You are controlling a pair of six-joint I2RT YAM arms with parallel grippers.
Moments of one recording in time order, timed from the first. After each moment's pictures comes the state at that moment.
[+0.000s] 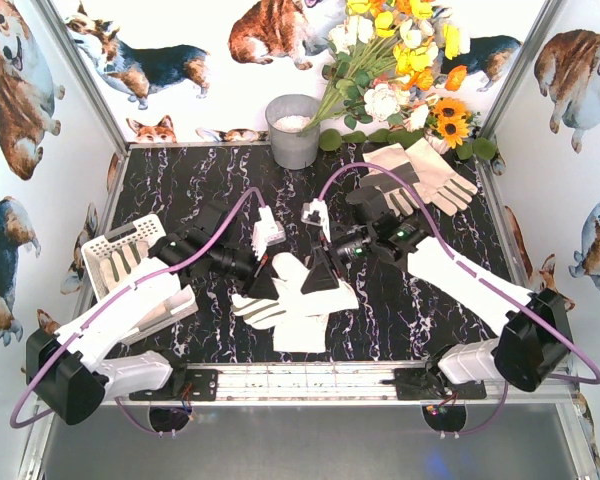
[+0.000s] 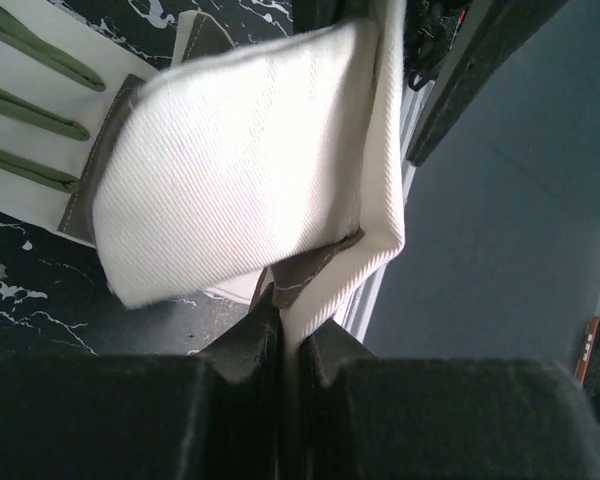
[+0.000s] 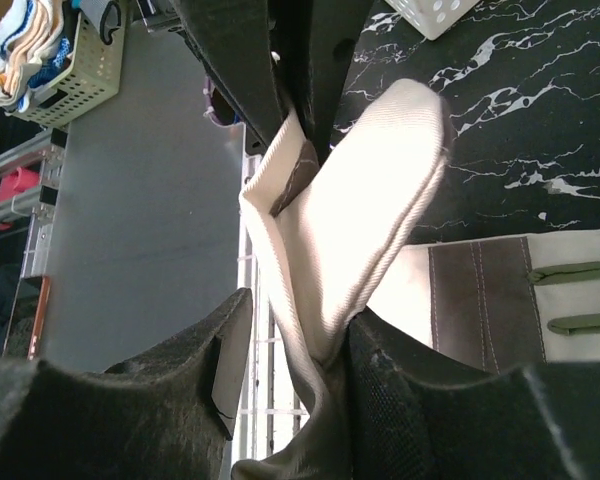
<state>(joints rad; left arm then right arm) -0.59 1.16 0.99 -0.72 0.76 0.06 0.64 1.33 1.06 -0.42 -1.02 -0.07</state>
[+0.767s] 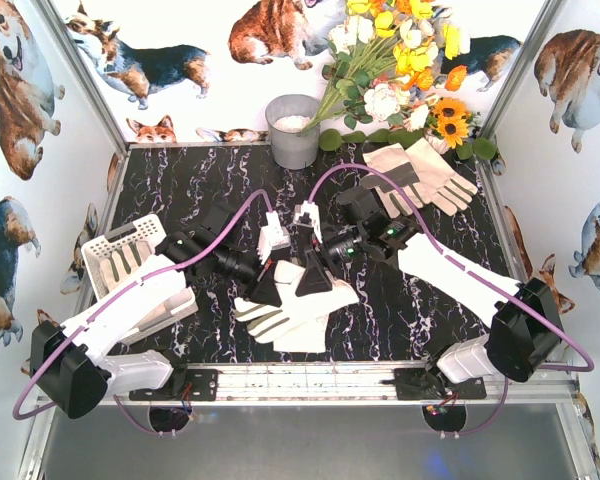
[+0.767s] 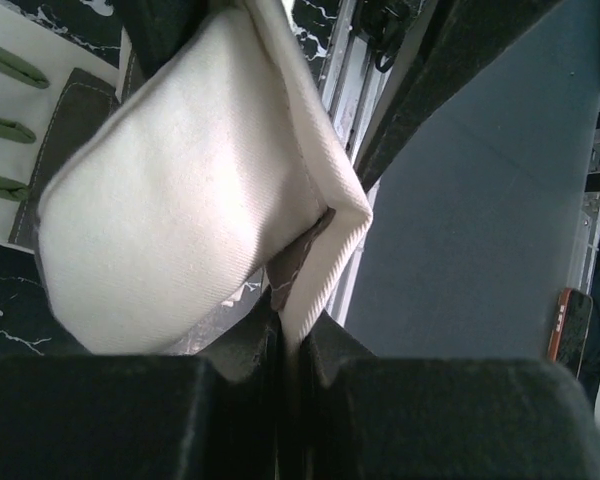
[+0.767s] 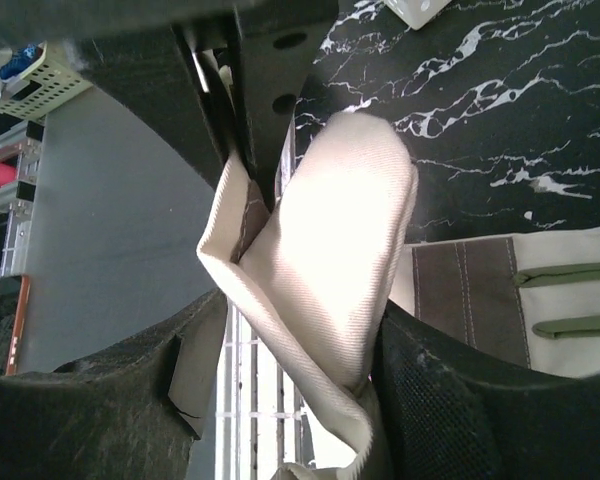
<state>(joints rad) -0.61 1.19 1.00 -0.75 0.82 0.08 0.67 1.40 1.09 -0.44 -0.98 -0.11</state>
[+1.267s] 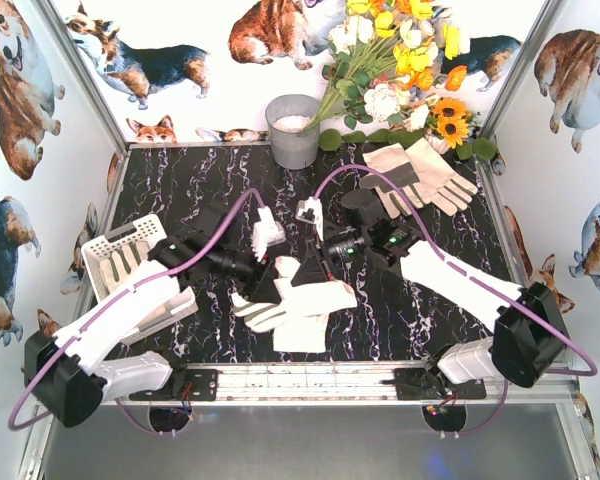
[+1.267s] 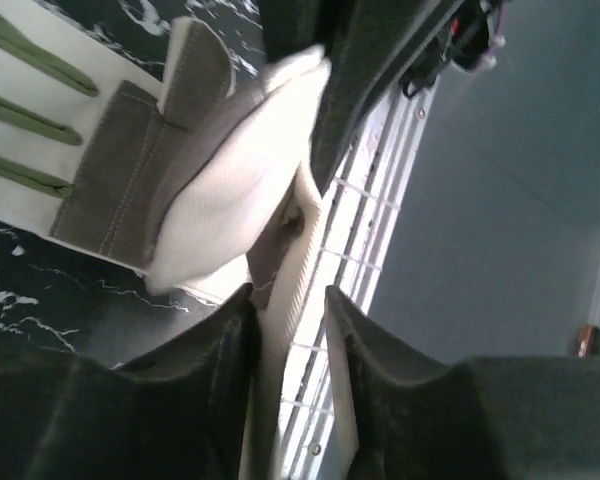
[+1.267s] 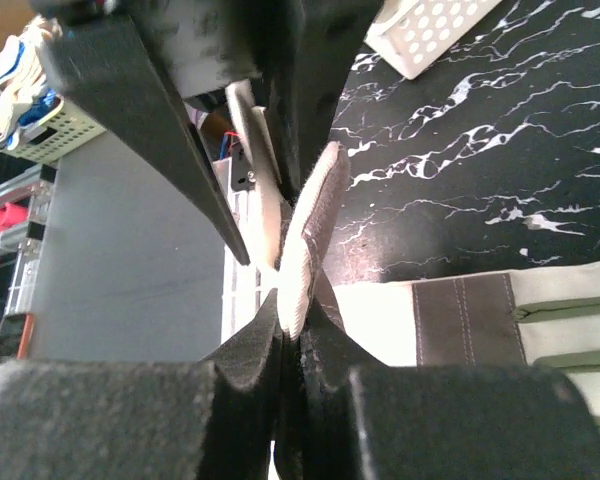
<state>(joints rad) -0.60 1.17 0.98 -0.72 0.77 0.05 0.67 1.37 1.02 -0.21 -1.00 0.04</state>
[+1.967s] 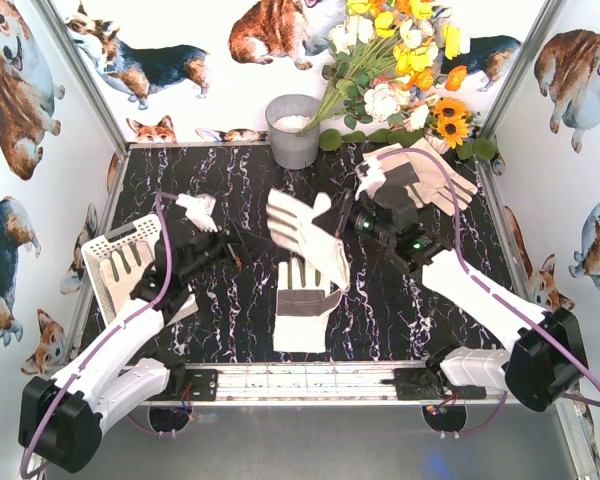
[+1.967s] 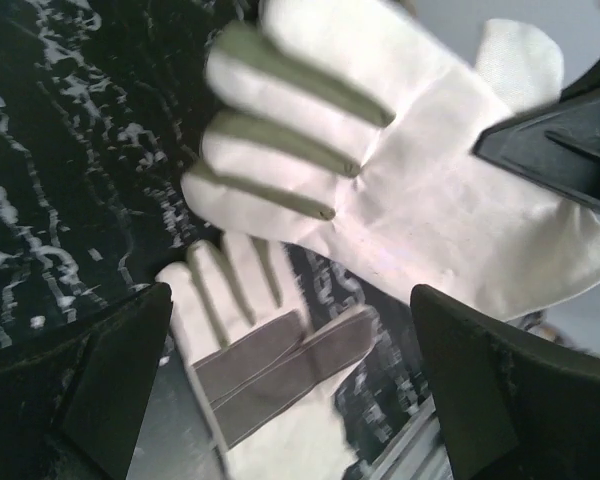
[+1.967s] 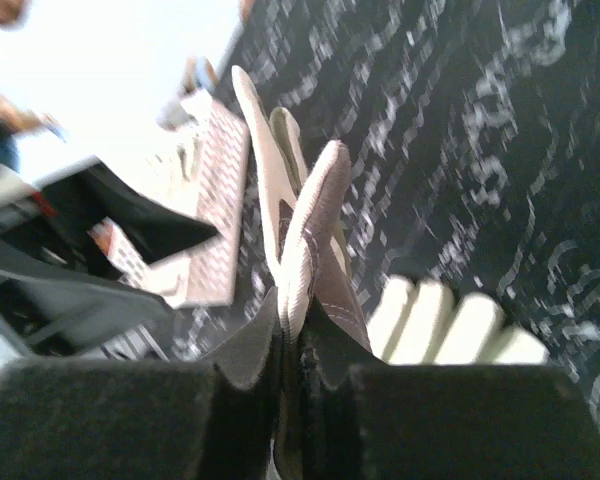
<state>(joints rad) -0.38 0.90 0.59 0.04 0.34 -0.59 0.57 1.23 0.91 0.00 -0.28 0.61</state>
